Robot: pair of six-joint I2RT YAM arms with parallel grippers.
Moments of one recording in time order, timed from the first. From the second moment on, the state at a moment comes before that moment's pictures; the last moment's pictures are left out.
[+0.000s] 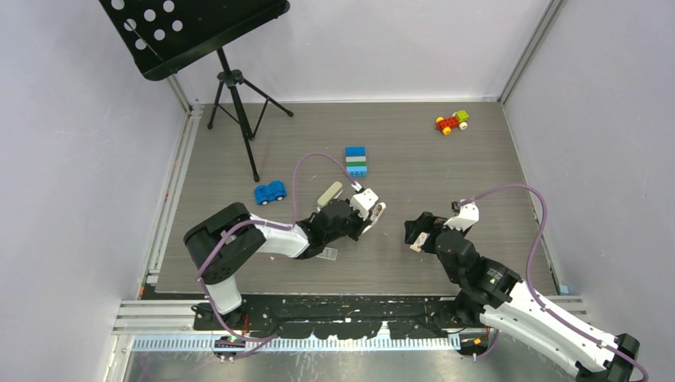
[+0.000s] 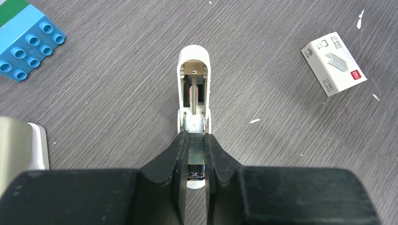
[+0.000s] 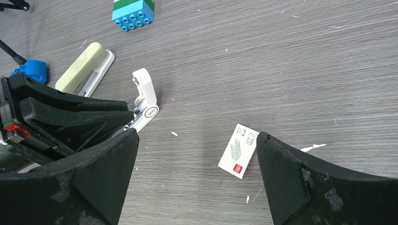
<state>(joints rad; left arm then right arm) -0.97 1.75 0.72 0.63 -0.05 -0.04 0.86 0.41 0.32 -0.40 0.65 0.74</state>
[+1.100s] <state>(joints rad) -0.97 1.71 0.72 0.60 -0.05 -0.02 0.86 0.41 0.32 -0.40 0.65 0.74</state>
